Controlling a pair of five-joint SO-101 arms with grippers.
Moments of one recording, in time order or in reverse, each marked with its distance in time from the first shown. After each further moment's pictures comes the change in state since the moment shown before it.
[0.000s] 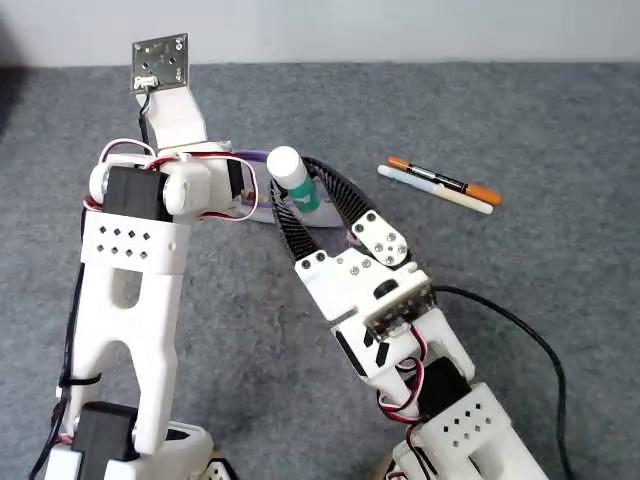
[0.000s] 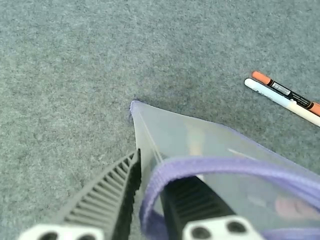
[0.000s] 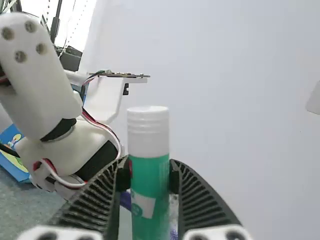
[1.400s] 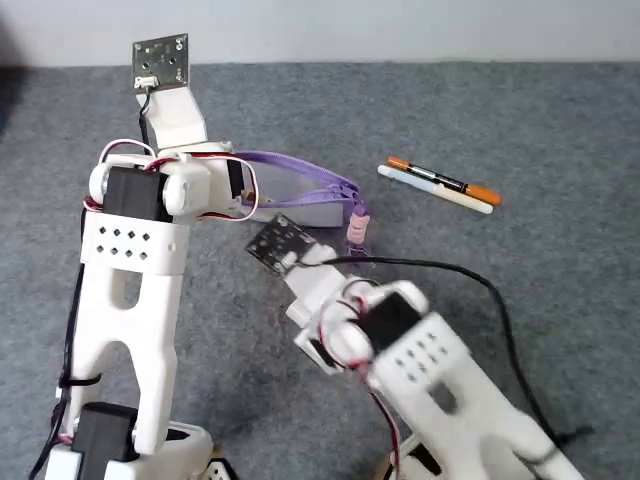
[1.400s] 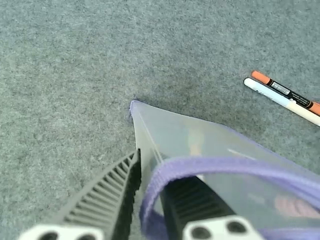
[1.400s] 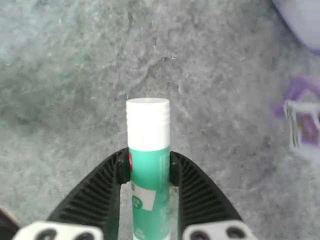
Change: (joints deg) left arm 0.0 -0.3 0.0 0.0 0.0; right arm -5.3 26.0 -27.0 86.2 -1.8
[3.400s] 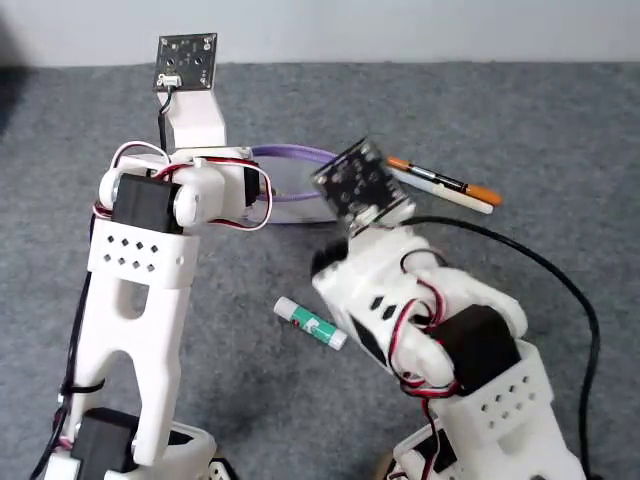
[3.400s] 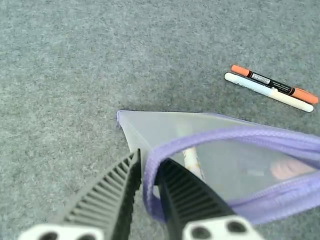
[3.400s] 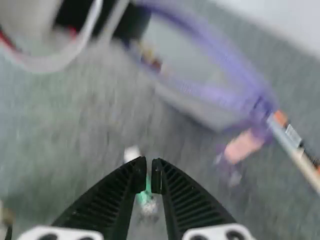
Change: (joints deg) left arm 4.7 -0.9 -0.3 0.0 -3.3; right arm 6.2 -5.0 -21.8 6.6 -3.9
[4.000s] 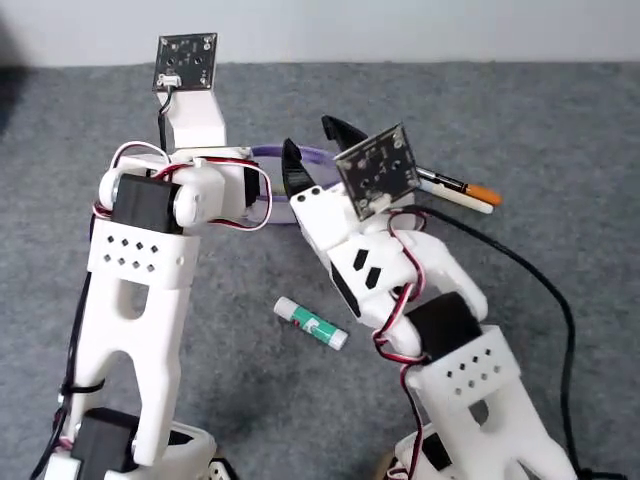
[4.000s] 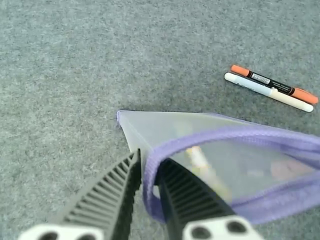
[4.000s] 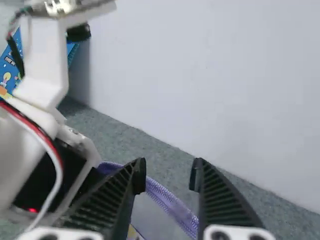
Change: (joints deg) left arm 0.0 0.0 0.0 0.0 0.0; right arm 3.6 -0.1 11.8 -51.0 0.4
